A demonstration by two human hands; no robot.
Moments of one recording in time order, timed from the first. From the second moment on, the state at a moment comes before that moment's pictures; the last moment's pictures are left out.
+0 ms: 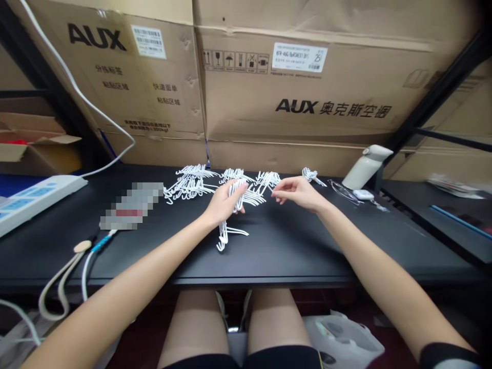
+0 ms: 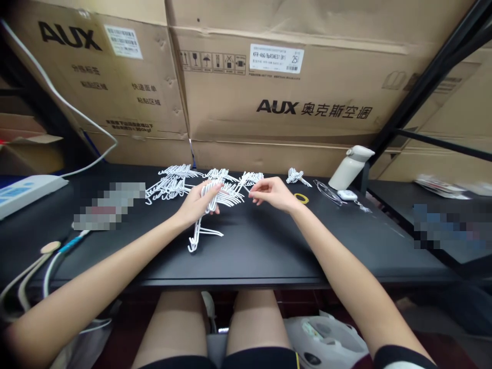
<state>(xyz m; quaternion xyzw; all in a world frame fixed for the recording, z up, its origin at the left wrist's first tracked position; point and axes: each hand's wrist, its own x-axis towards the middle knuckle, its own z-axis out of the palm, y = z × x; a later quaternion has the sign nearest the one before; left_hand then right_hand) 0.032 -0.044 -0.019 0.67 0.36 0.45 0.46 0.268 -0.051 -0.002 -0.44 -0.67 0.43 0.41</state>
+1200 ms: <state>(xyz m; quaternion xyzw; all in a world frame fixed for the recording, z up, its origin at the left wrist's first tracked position) 0.034 -0.049 -0.010 0.63 0.38 0.44 0.51 0.215 -0.077 -0.019 -0.42 -0.67 0.35 0.50</state>
